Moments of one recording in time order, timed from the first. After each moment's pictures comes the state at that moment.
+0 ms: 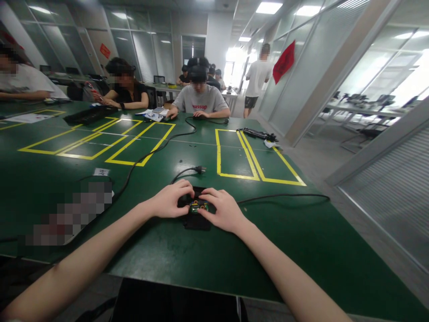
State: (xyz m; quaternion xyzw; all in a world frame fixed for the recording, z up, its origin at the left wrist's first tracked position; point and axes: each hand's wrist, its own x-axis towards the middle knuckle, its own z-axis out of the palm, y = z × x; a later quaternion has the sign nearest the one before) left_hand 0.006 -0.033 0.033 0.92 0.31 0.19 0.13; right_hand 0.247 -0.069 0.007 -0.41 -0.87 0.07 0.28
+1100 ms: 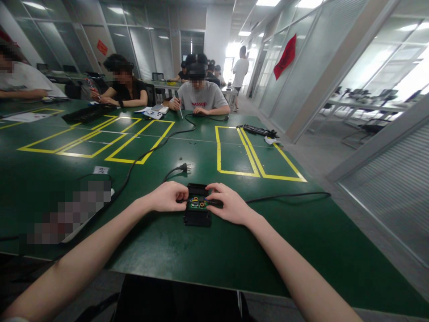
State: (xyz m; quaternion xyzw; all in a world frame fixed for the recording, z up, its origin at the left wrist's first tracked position) left_hand 0.000 -0.024 0.034 0.89 0.37 0.13 0.24; right_hand 0.270 -0.059 0.013 -0.36 -0.89 0.13 0.25
